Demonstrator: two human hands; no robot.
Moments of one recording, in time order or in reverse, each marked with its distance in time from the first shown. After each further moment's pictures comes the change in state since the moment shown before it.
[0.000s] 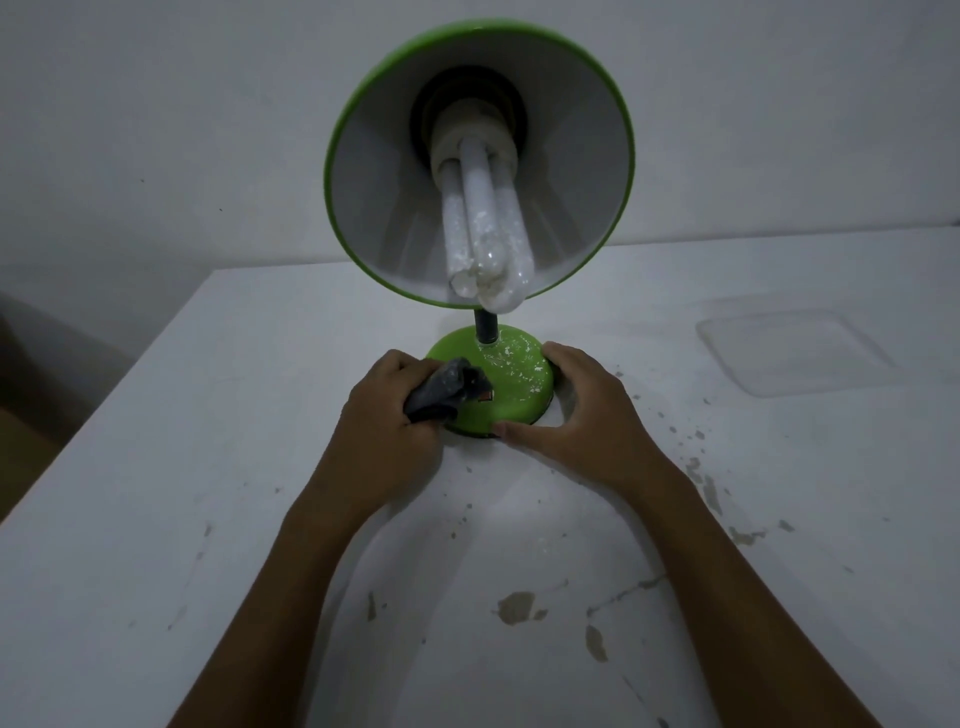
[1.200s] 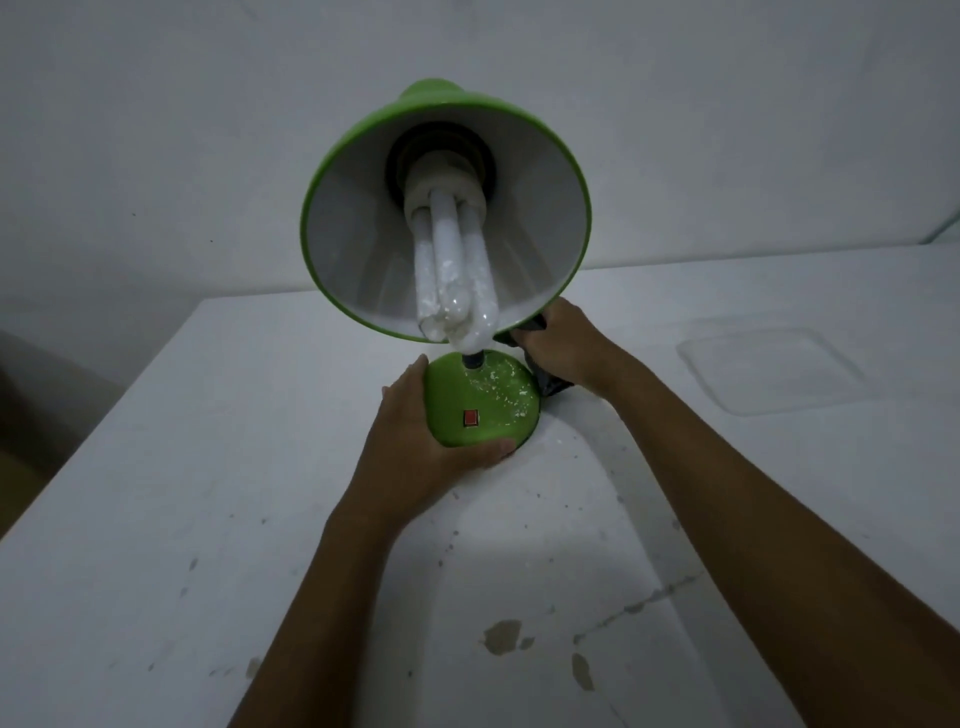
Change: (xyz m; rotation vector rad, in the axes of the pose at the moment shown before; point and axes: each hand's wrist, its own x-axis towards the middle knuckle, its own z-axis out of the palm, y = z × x) left_hand 0.010 0.007 0.032 -0.051 -0.054 -0.240; right_hand 0.086 -0.047 -0.036 0.067 -0.185 0.173
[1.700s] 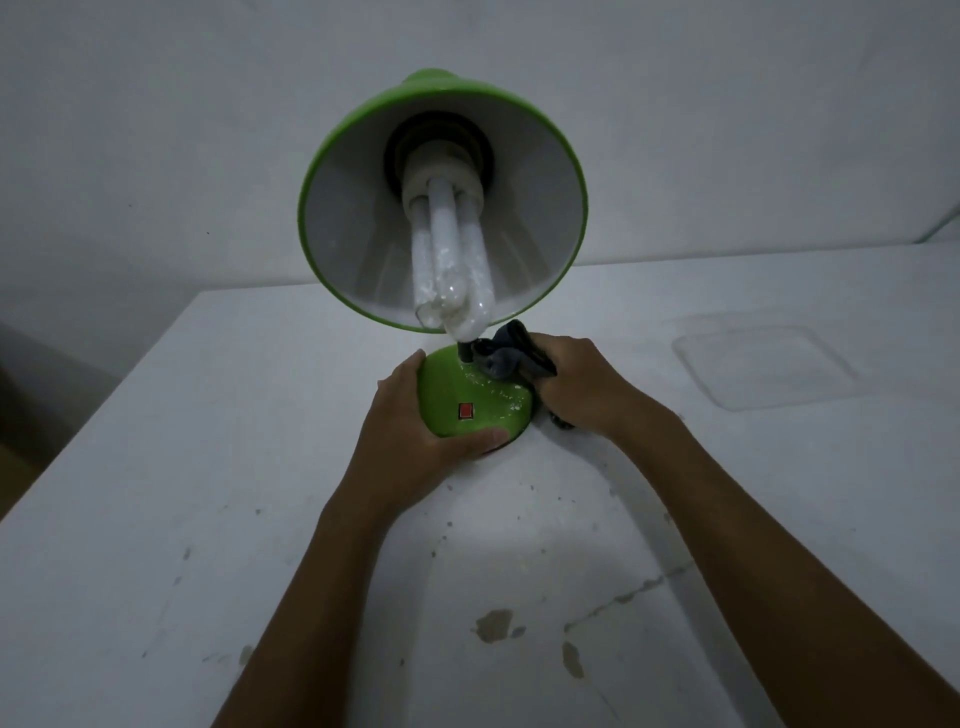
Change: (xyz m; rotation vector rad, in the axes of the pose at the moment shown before) left_hand 0.004 -0.006 0.004 -0.002 0.047 0.030; right_hand -0.035 0.026 0.004 -0.102 -0.017 -0.062
